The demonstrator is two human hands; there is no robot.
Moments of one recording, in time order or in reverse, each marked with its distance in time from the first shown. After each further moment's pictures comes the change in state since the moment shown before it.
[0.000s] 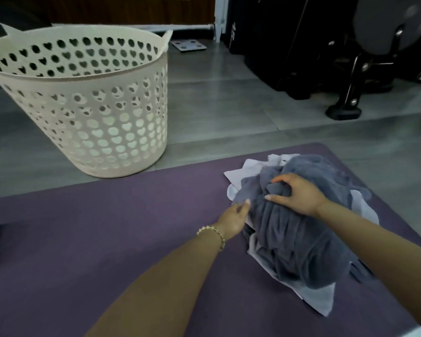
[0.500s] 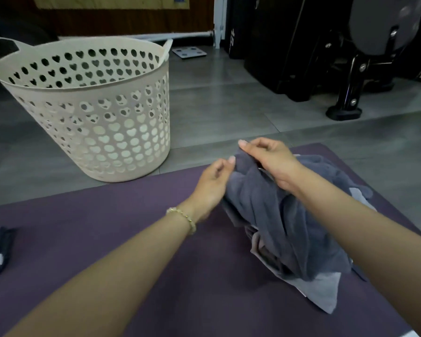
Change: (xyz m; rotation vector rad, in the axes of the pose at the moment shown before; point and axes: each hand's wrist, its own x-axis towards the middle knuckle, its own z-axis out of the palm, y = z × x) left_hand -0.052 0.063 -0.062 -0.346 0.239 0.397; right_hand 0.011 -0.109 -0.033 1.088 0.110 0.018
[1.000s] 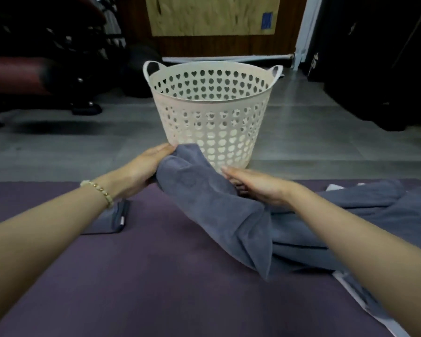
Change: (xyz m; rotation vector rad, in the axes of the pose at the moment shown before) left_hand -0.131 0.097 -0.292 0.163 0.184 -0.095; right_hand -0.057 -0.047 0.217 -0.141 -0.795 0.238
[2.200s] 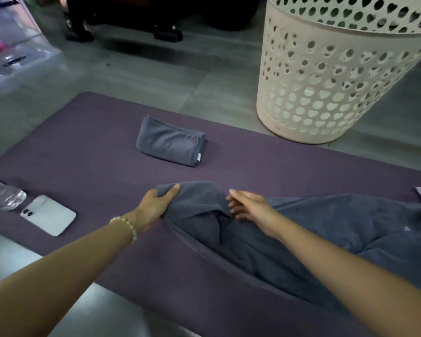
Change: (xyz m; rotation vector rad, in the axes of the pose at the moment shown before) left_hand -0.152 -0.219 -0.101 -0.068 0.597 -0.544; right_hand 0.100 0.141 0.192 0.132 -0.041 0.155
